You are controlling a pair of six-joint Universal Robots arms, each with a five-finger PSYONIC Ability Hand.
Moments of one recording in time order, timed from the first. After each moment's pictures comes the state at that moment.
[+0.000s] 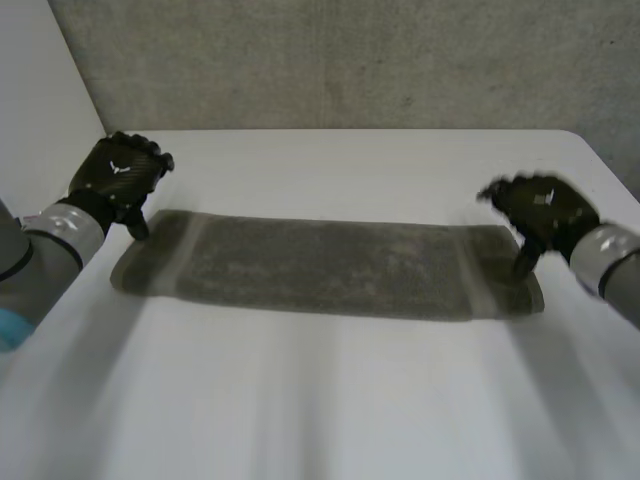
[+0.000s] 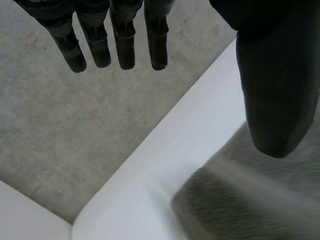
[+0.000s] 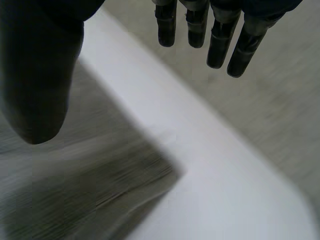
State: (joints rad) left arm 4.61 -1.96 -1.58 3.45 -1.22 3.65; right arm 1.66 -1.21 1.58 -0.06 1.20 2.63; left_hand 0.39 0.35 0.23 0.24 0.13; right_hand 0.24 0.24 0.23 0.25 0.06
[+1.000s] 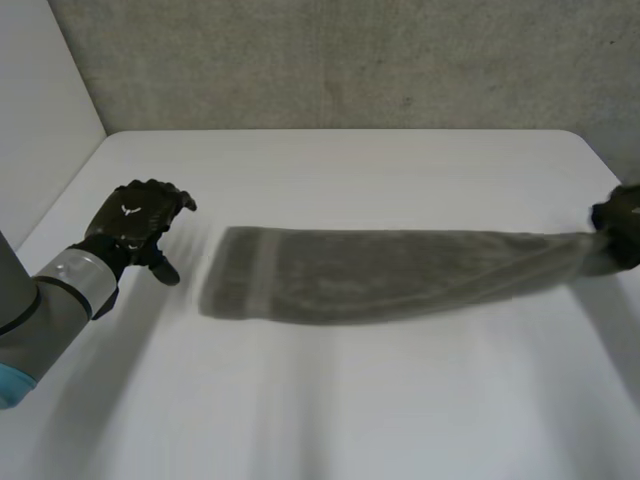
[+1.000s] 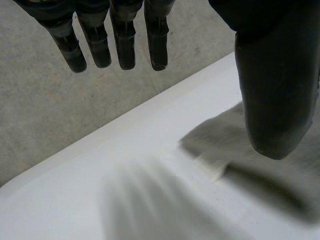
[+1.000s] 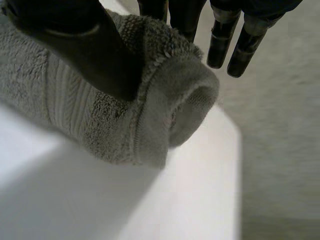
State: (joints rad) left arm 4.59 -1.88 -1.78 3.49 -1.21 3.39; right arm 1.31 -1.14 1.55 -0.13 1.06 2.46; left_hand 0.39 0.35 0.23 0.24 0.13; right_hand 1.30 1.28 0.23 0.25 1.16
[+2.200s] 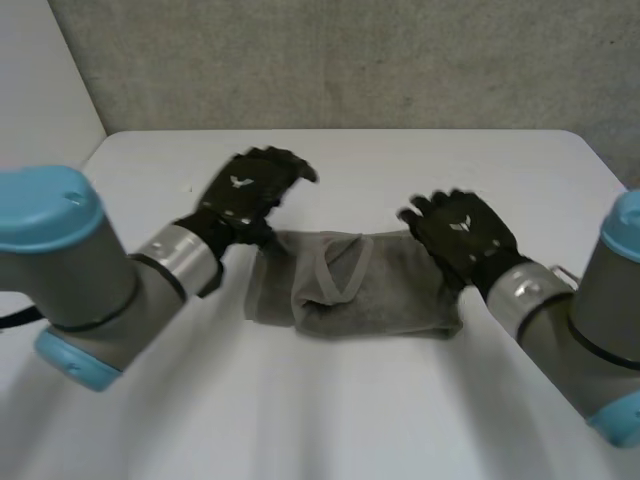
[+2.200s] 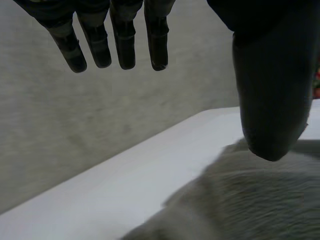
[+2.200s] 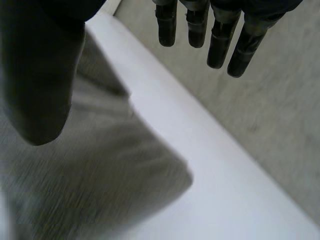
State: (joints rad) left arm 4.25 -1.96 -1.55 3.47 -1.22 3.16; right arm 1.96 -1.28 1.70 -0.19 1.34 2.67; left_hand 0.39 0.34 0.23 0.24 0.13; right_hand 0.24 0.24 0.23 0.25 0.06
